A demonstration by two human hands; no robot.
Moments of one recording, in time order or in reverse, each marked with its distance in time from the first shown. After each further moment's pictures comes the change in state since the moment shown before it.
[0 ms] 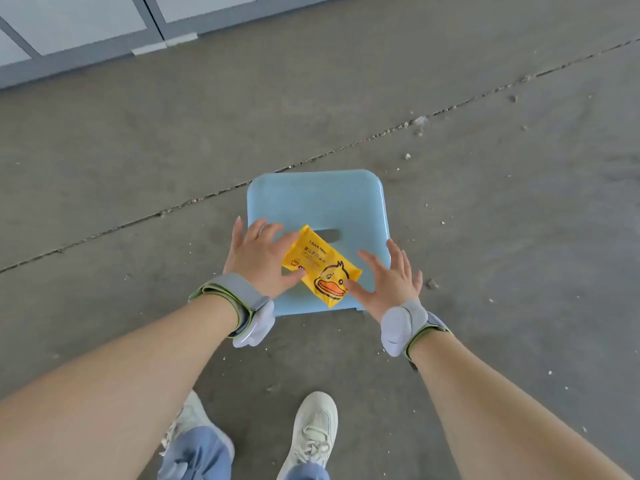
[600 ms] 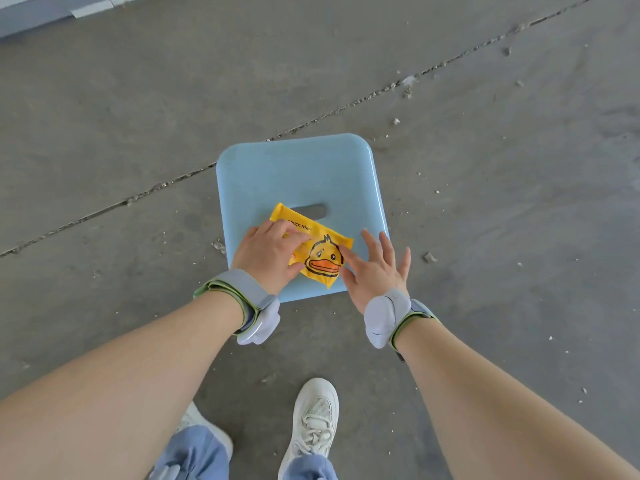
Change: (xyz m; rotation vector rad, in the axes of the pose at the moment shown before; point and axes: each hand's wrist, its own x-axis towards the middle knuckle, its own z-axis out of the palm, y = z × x) left_hand 0.022 0.015 0.052 -0.175 0.121 0.258; right_hand 0.015 0.013 0.040 -0.264 -0.008 -0.033
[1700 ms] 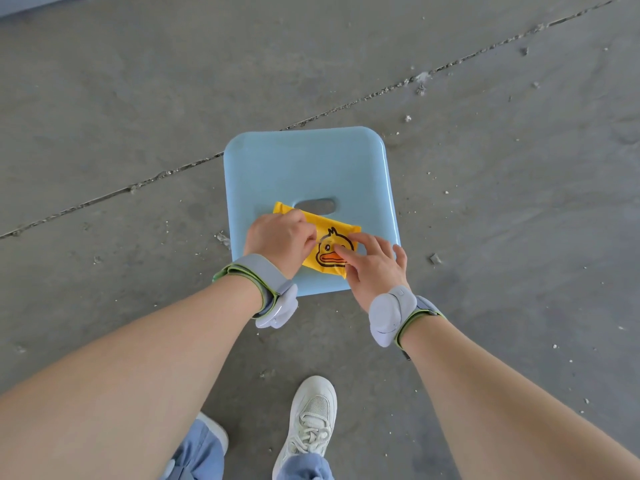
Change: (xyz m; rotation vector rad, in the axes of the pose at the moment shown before) left_hand 0.013 0.005 0.002 -0.012 0.095 -0.117; right_hand 0.007 -0.007 0.000 0.047 0.067 -0.170
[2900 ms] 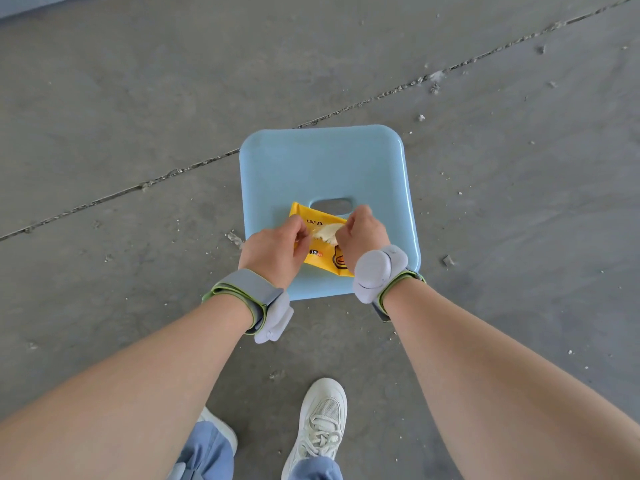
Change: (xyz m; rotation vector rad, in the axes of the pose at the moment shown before) left_hand -0.020 -0.019 -0.001 -0.216 0.050 -0.215; right_hand 0.055 -0.048 -0.014 0.511 0.019 0.368
